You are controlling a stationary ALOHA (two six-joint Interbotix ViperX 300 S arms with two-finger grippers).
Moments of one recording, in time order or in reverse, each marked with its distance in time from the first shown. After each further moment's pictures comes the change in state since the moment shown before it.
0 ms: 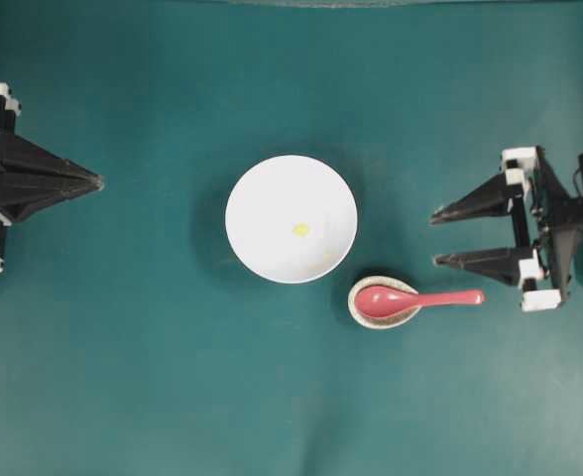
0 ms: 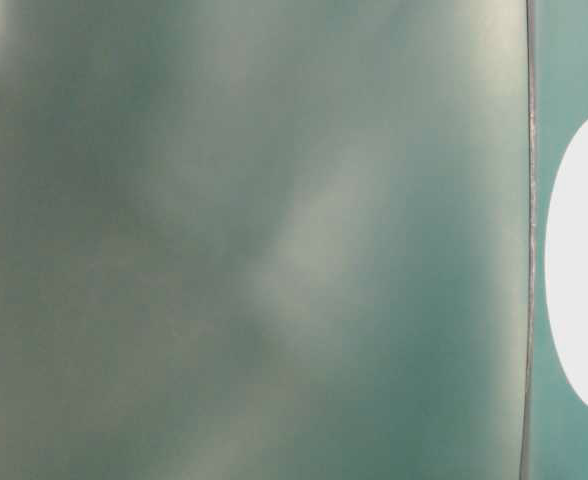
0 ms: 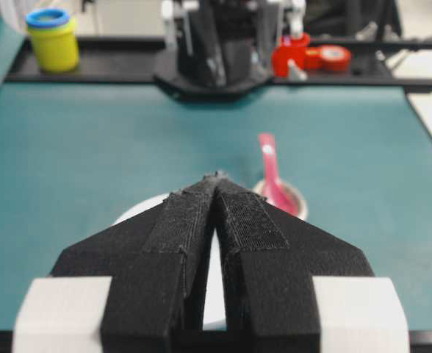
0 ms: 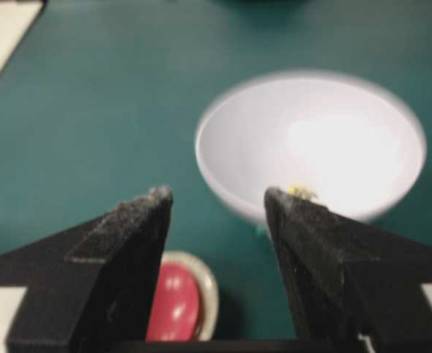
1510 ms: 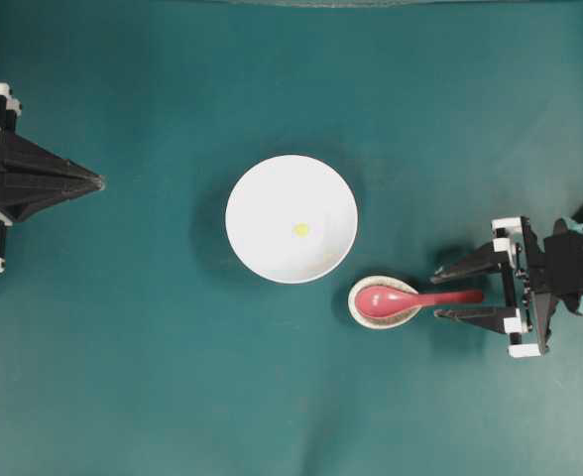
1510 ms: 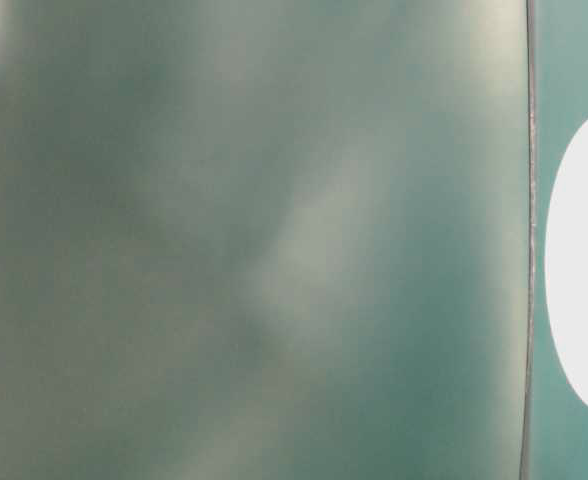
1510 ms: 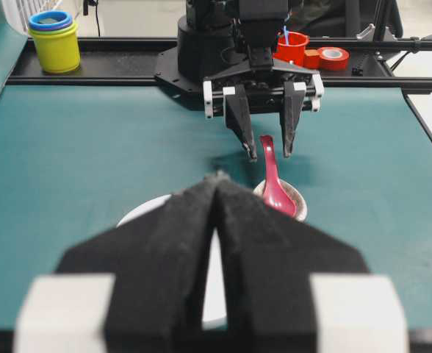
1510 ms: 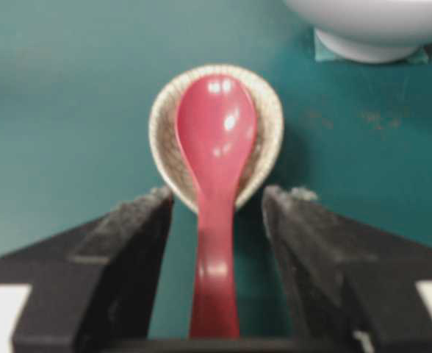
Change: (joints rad) left arm 0.000 0.003 0.002 0.005 0.000 0.002; right arm 0.387 0.655 0.084 0.374 -0.612 0.003
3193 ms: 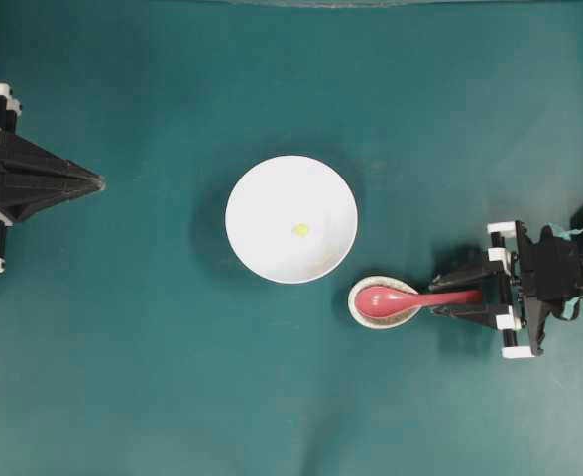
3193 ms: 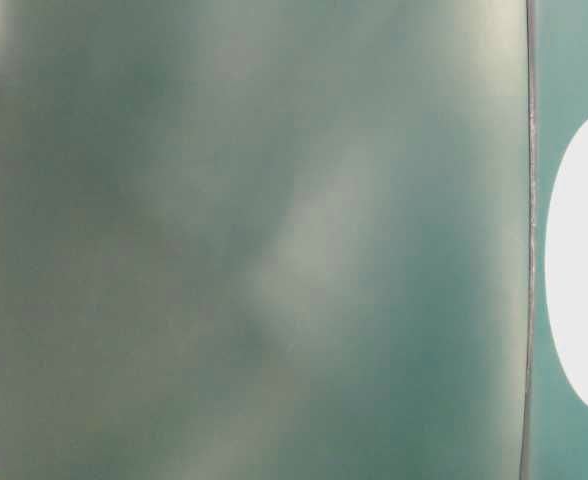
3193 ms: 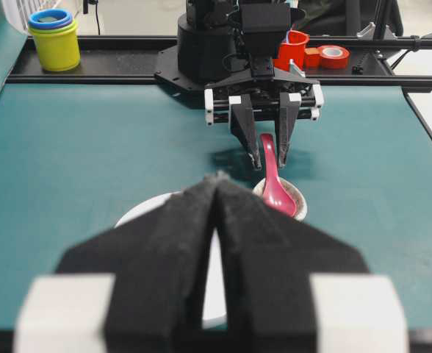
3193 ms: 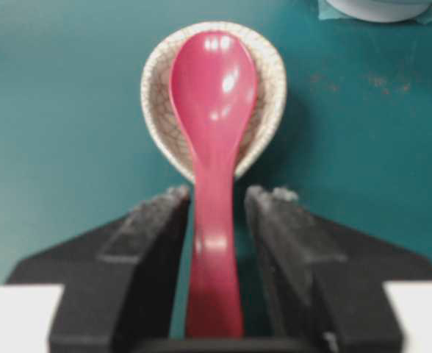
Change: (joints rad) left arm 0.000 0.000 -0.002 0.000 0.003 0.000; right arm 0.002 0.048 -0.018 0.006 0.029 -0.002
